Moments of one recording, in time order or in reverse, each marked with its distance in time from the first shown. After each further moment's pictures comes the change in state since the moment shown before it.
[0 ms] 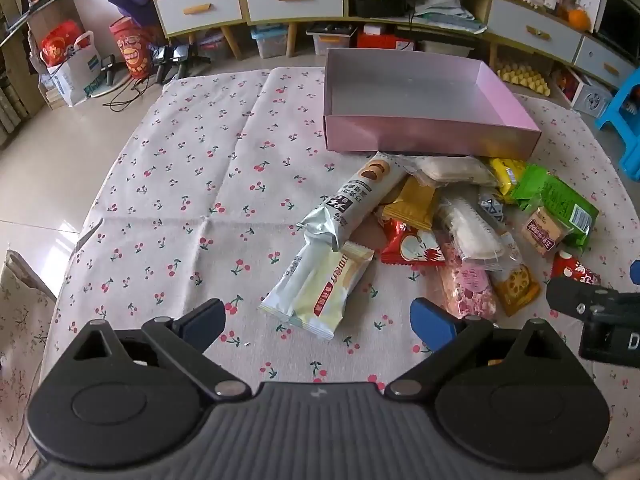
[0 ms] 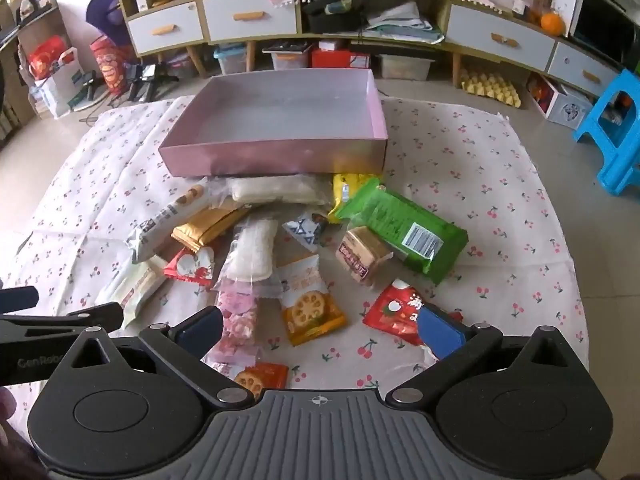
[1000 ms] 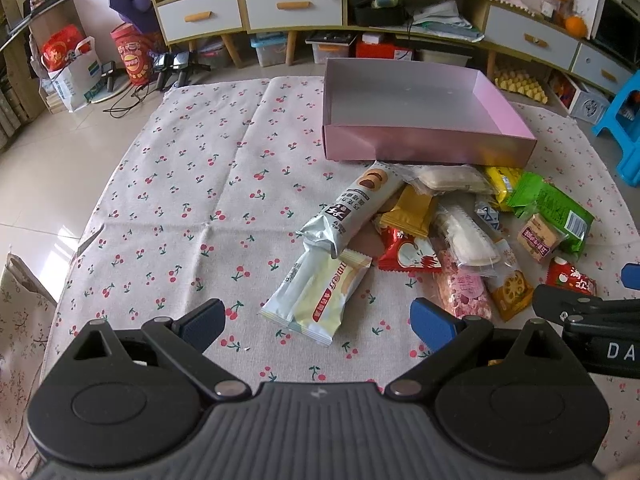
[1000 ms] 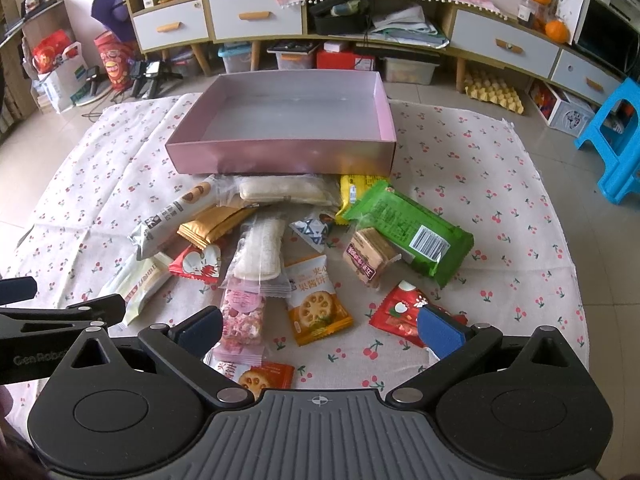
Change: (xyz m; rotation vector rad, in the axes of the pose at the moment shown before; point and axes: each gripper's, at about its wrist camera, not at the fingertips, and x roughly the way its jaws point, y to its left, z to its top) left arm -0.005 0.003 -0.002 -0.002 -0.031 -0.010; right arm -0.002 0.006 0.001 -0.016 -0.003 -0.002
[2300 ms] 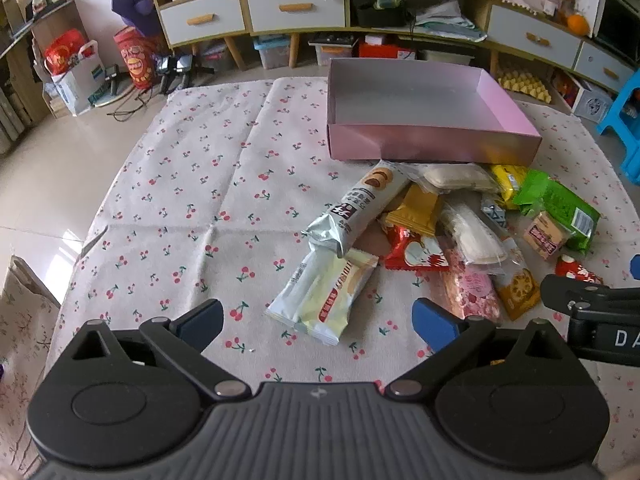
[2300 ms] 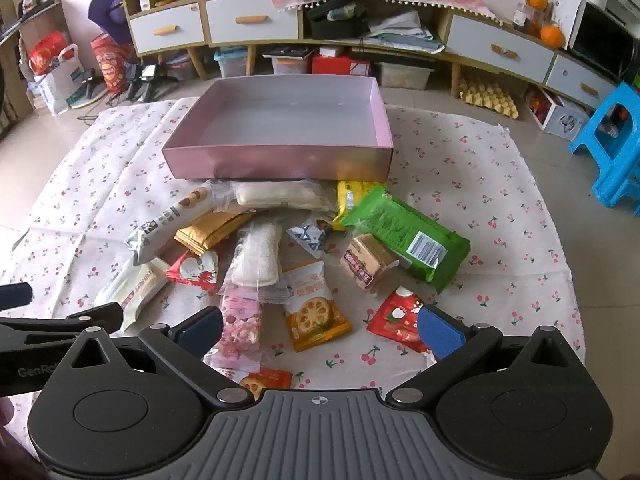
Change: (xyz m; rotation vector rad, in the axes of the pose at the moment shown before) left arm 0.004 0.002 -0.004 0.008 -0.014 0.021; right arm 0.000 0.003 0.001 -0.001 -0.016 -0.025
